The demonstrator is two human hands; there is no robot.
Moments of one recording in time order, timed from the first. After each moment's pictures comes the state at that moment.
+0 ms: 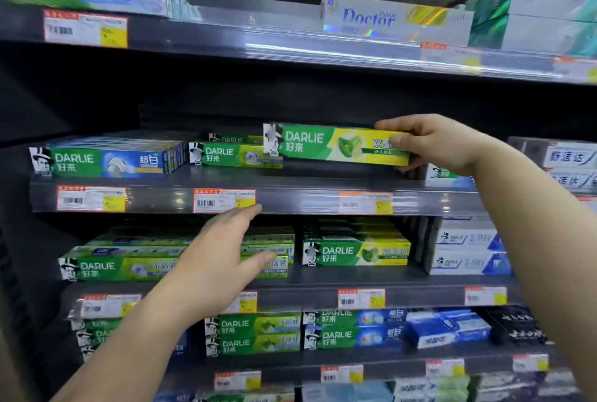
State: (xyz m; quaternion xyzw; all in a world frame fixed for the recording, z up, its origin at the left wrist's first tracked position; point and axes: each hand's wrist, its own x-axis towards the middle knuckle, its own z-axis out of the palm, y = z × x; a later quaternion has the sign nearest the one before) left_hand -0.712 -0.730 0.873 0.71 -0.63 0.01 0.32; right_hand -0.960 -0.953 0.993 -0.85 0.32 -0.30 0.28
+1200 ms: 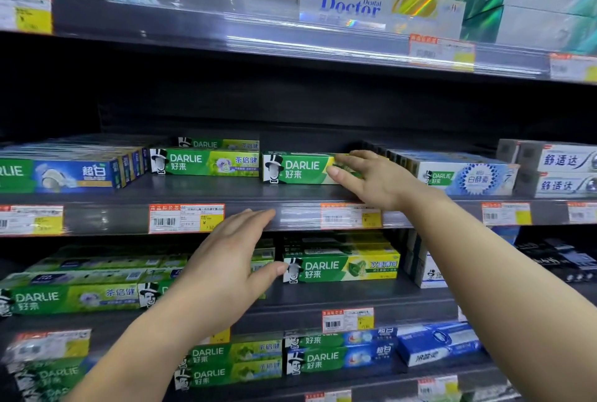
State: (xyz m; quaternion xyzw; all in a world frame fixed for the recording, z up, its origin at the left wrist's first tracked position) left_hand -0.730 -0.781 0.875 0.67 -0.67 0.02 0.32; right_hand -0.912 -0.978 0.940 -0.88 0.43 -0.21 0.02
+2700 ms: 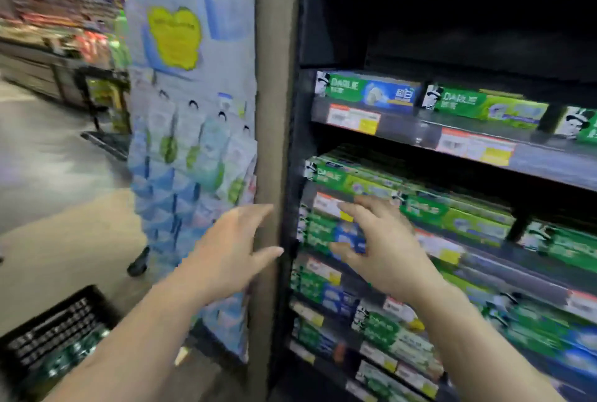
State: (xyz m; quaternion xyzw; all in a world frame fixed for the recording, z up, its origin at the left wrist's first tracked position) left_hand -0.585 -0.506 0.777 0.85 -0.44 0.08 0.26; right_hand -0.712 -0.706 0.789 -0.97 0.12 -0.20 0.05
